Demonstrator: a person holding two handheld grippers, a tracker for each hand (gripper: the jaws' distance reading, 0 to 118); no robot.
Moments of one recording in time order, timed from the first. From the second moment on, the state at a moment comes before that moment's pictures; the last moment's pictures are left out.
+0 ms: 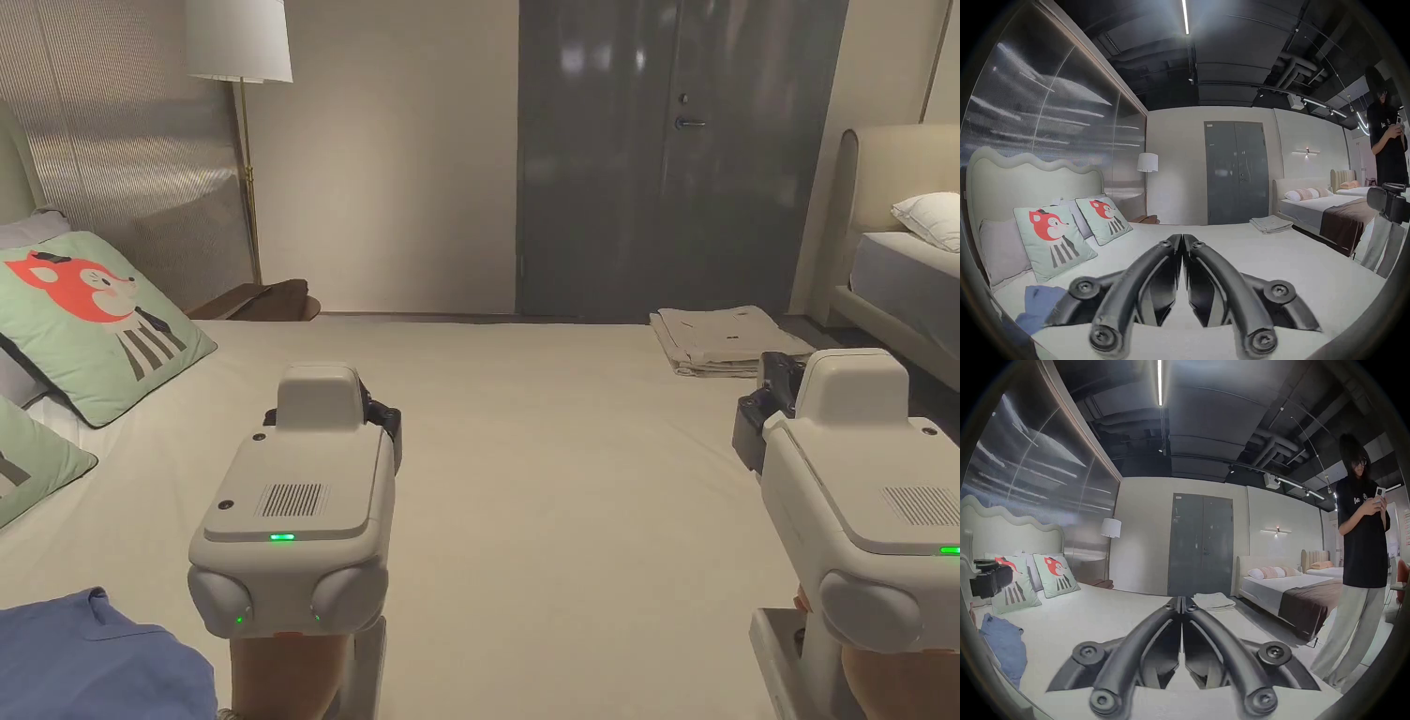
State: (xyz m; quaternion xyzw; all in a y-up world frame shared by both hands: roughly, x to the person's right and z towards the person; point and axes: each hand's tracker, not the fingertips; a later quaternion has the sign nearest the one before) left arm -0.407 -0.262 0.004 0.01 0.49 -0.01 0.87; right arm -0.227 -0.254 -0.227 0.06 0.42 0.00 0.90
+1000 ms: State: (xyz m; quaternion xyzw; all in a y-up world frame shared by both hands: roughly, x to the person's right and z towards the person) left arm -0.450 -0.268 0.182 -0.04 0.65 0.01 0.76; right arm -0.359 -0.266 -0.107 0.05 0.61 -0.02 0.79
